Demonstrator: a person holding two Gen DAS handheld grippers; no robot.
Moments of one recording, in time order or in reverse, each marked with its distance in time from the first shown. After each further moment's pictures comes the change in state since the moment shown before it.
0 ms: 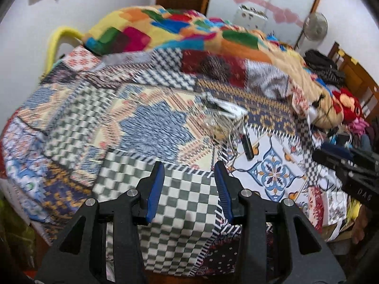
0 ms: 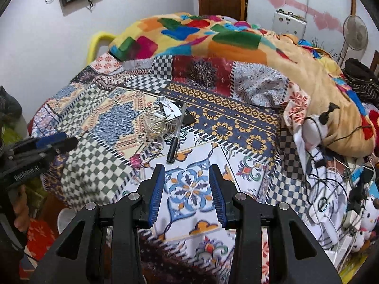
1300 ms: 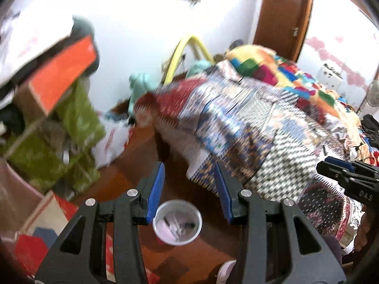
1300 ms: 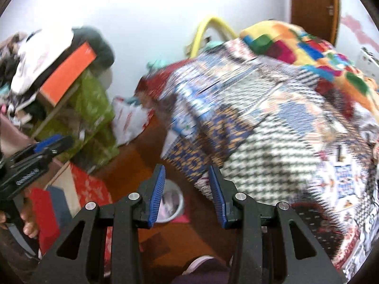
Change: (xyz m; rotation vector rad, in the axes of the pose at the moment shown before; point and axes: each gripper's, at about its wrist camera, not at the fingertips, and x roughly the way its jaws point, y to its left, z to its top) left arm -0.304 0.207 -0.196 -0.358 -0.219 0.390; right arm -0.083 0.276 -0.055 -0.268 0.006 0.309
